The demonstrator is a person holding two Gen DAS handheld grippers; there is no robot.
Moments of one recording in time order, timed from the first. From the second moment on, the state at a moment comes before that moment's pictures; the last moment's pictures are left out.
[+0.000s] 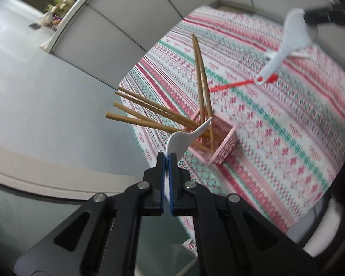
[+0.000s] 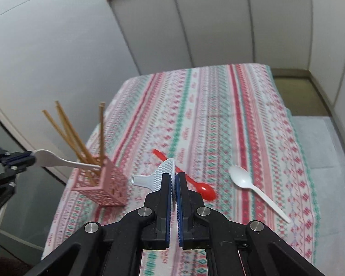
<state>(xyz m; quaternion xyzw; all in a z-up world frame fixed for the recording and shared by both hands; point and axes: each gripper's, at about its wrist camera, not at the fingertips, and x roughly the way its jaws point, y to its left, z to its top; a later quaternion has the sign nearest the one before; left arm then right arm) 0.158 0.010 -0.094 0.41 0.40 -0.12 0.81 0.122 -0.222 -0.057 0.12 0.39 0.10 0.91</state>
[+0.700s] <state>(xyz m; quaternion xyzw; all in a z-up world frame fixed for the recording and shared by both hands) 0.206 0.005 -0.111 0.35 0.49 -0.19 0.78 0.149 -0.168 -0.053 0.09 0.40 0.14 0.90</state>
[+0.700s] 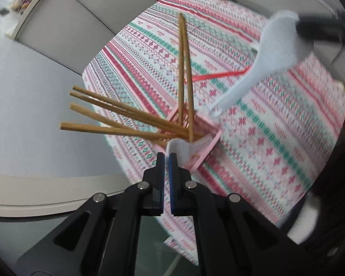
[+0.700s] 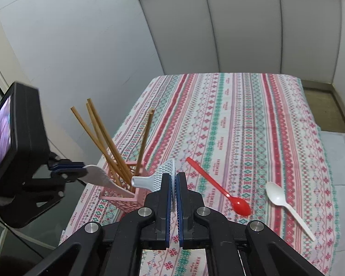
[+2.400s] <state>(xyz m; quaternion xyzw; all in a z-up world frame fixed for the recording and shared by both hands) 0.178 0.093 -0.132 0.00 0.45 -0.16 0.88 0.188 -0.084 -0.059 0.05 0.41 0.17 0.90</state>
